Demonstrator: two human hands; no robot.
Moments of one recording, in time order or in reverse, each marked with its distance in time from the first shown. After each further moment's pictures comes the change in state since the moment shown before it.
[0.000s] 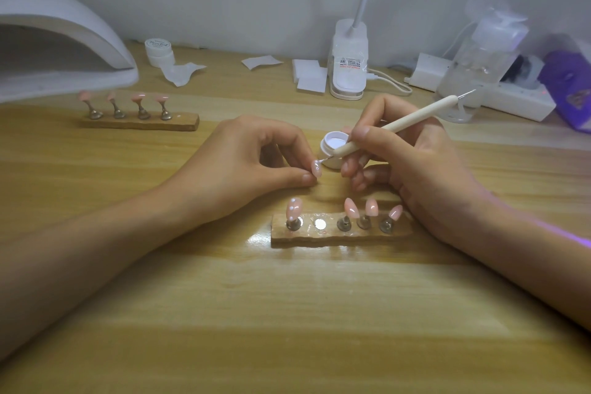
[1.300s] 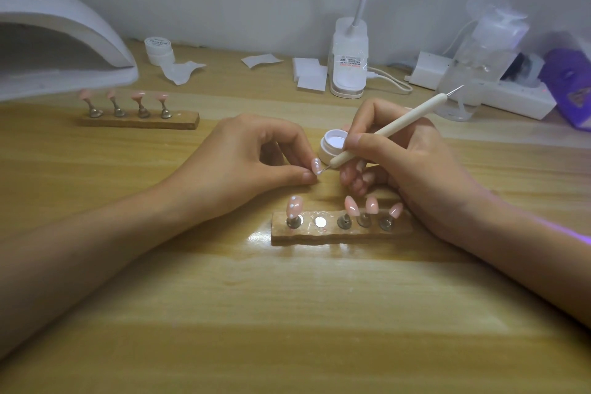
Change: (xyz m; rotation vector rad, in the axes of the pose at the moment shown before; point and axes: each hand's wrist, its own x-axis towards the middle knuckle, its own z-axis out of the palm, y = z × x) left_hand 0.001 -0.001 0.000 0.014 0.006 0.023; right_hand -0.001 -0.001 0.002 -0.037 -0.023 0.049
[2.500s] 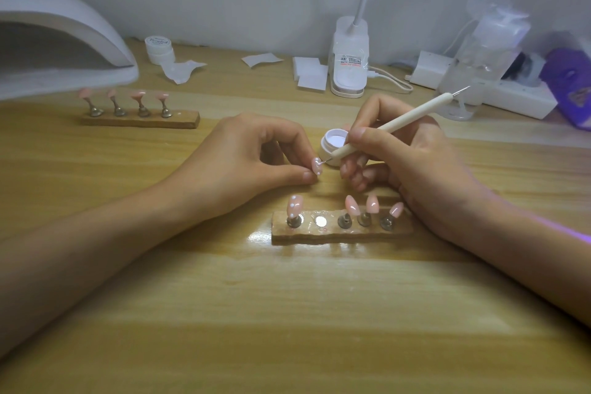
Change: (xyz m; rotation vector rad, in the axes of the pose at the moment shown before) left_hand 0.000 -0.001 0.000 -0.019 -0.007 -0.009; right_hand 0.002 0.002 -0.002 0.007 0.007 -0.028
